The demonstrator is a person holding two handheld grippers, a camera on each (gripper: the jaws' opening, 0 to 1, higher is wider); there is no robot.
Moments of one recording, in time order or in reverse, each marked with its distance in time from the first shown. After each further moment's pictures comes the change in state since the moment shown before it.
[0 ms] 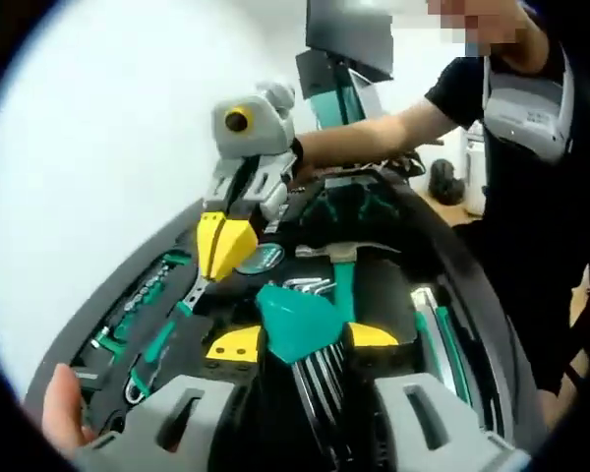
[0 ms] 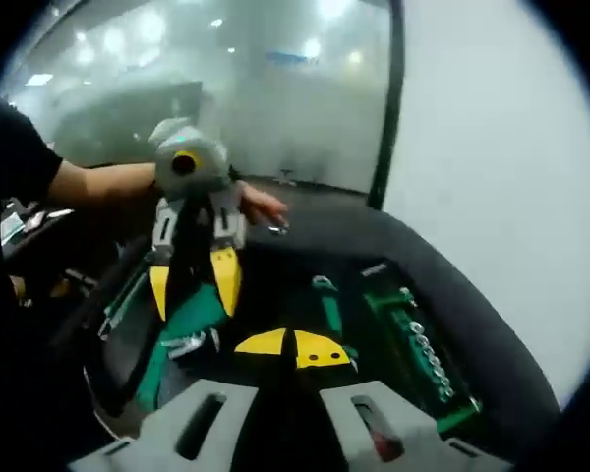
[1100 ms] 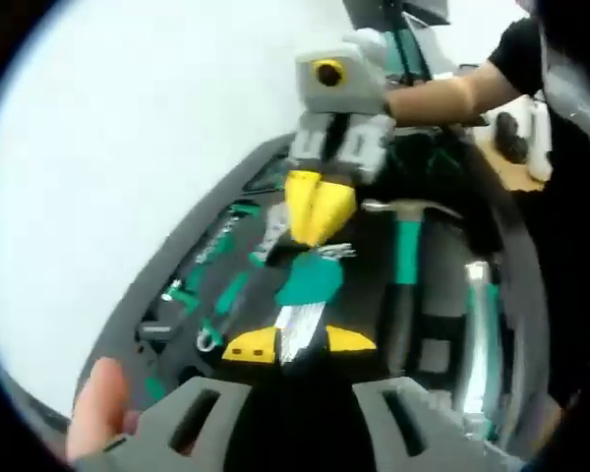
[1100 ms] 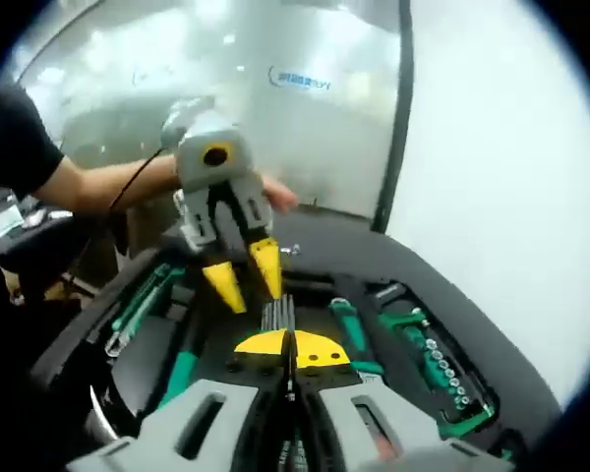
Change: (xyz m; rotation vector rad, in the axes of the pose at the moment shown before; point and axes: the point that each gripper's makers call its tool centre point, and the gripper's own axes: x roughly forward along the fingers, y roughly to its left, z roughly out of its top) left arm -0.030 0.038 -0.020 -0.017 0.284 0.416; right arm 0.003 0.018 -0.014 -0.095 0.041 -0.083
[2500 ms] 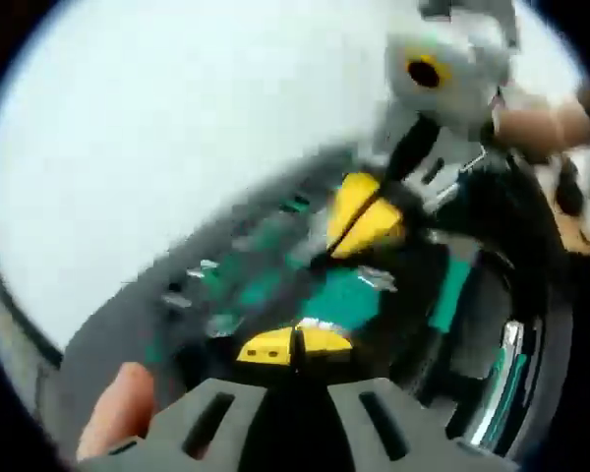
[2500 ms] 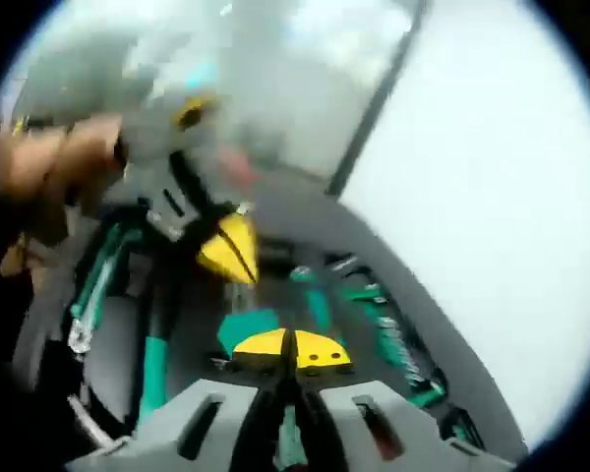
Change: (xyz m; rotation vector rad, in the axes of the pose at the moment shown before) left arm -0.036 0.036 -0.005 -0.395 -0.216 0.353; right arm -0.045 -0.047 0.012 -0.038 0.110 -0.308
